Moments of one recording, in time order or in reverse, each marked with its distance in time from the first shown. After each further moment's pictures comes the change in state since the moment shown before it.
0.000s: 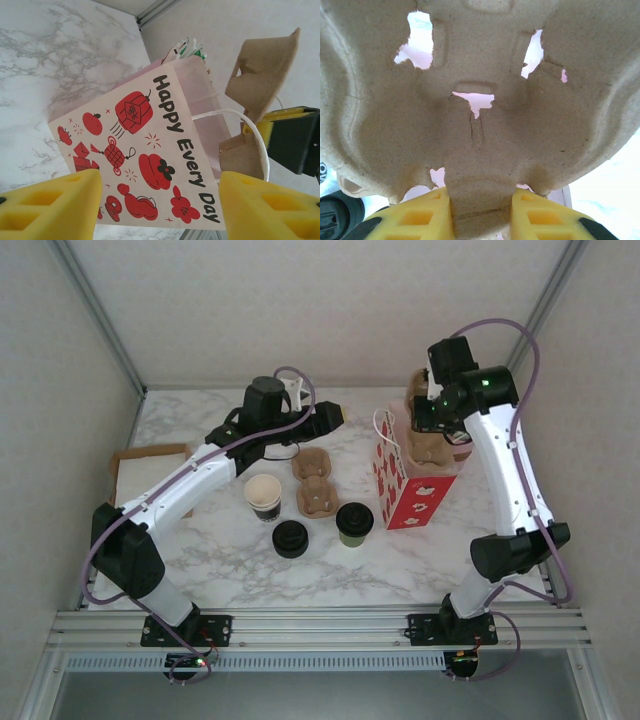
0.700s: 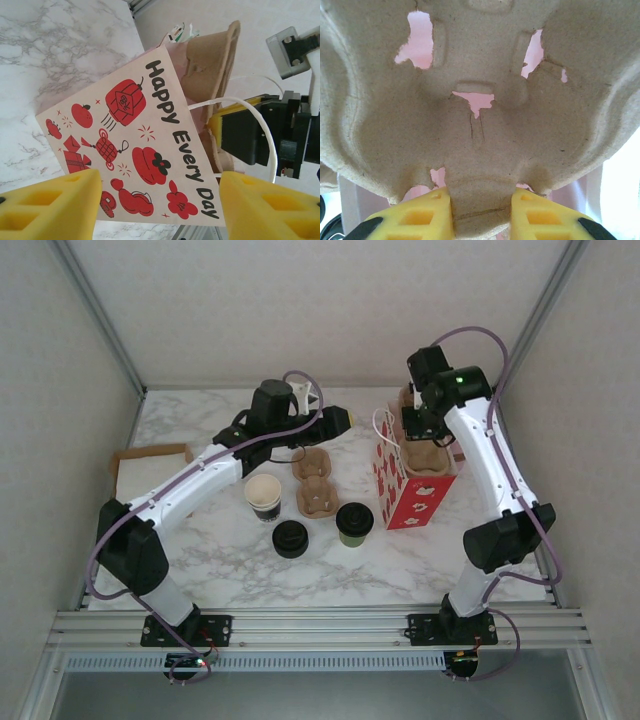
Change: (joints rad) left arm -0.026 0.028 0.001 0.019 0.020 -0.003; right arm 0.040 0.066 -0.074 0.005 0.074 -0.025
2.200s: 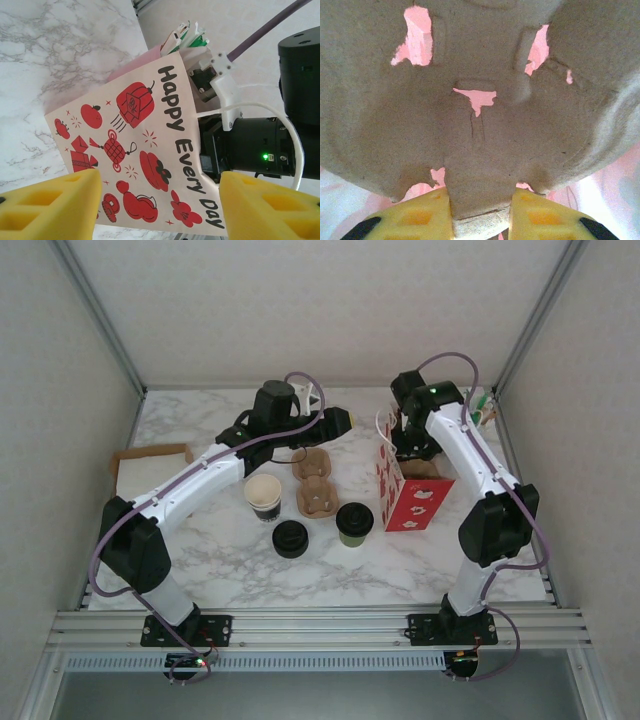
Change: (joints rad) left arm 0.000 0.016 0.000 0.003 -0.001 0.000; right arm 0.013 0.050 -0.225 0.085 -0.017 0.042
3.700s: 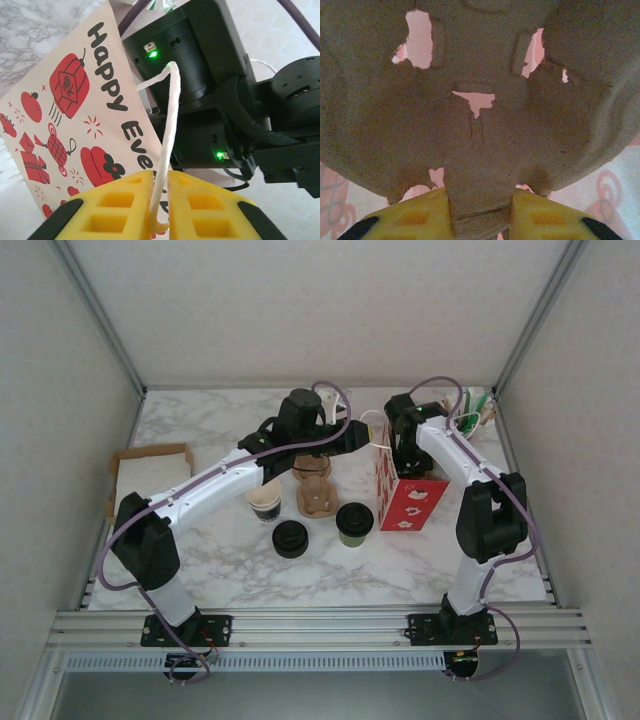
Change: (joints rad) left arm -0.126 0.053 0.047 0.046 -0.045 -0.004; right arm -0.004 0.032 -0.239 0.192 -0.036 0.016
